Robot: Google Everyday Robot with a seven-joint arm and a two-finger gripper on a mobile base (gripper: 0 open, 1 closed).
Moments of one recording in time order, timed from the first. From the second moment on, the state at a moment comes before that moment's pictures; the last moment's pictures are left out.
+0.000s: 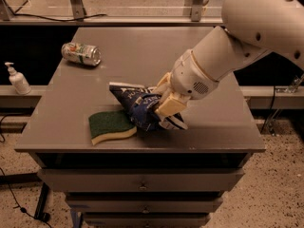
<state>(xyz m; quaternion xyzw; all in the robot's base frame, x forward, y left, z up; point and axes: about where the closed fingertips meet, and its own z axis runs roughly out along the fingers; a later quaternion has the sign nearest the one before) 0.468 -0.016 0.876 -0.68 0.66 0.22 0.24</state>
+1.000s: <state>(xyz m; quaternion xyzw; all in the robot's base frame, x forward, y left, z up) 0.477 -0.021 0.871 -0.69 0.65 0.20 0.25</state>
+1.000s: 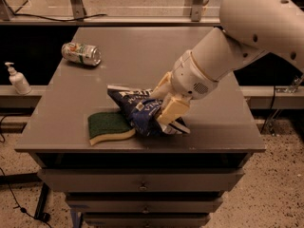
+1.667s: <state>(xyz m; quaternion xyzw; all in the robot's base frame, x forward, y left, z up) 0.477 -0.030 0.885 -0.68 0.66 0.23 0.23</state>
